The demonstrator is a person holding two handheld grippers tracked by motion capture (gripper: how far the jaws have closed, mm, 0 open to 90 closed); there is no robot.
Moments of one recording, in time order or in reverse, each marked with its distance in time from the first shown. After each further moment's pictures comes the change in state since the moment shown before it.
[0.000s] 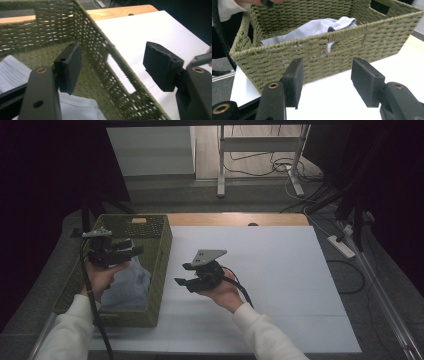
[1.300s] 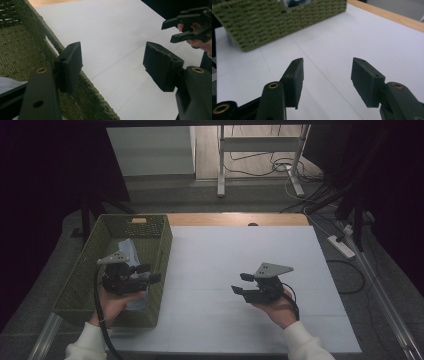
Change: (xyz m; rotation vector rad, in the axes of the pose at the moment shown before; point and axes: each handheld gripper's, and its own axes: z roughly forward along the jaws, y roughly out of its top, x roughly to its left) left arm -0.073 -0.038 -0.004 0.059 -0.125 0.072; right arm -0.027 -0.091 -0.127 0.036 -0.198 0.152
